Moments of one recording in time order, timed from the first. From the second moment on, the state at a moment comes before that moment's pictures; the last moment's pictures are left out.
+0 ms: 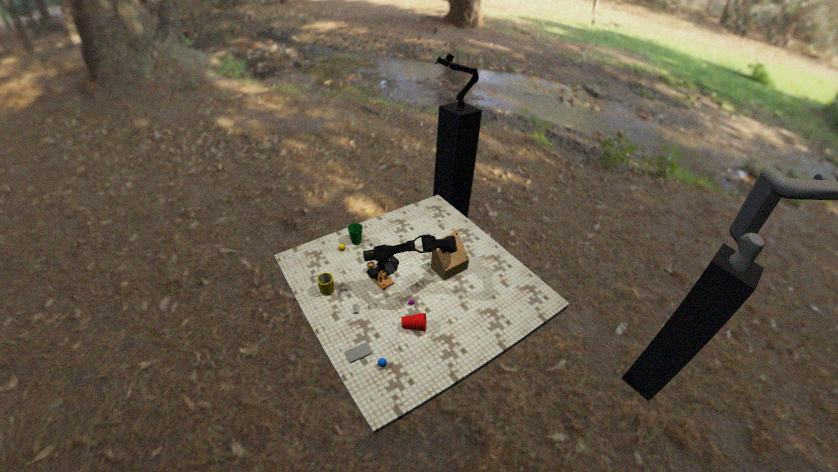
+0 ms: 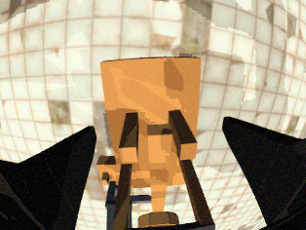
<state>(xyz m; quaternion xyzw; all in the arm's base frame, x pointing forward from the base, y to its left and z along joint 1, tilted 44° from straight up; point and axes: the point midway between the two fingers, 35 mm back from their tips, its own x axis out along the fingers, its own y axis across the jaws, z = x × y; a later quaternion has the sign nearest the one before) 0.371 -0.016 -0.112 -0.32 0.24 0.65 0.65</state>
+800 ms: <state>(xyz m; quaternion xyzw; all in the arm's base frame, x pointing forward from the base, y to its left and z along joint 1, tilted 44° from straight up) 0.369 -0.003 -0.125 -0.32 0.24 0.65 0.65</state>
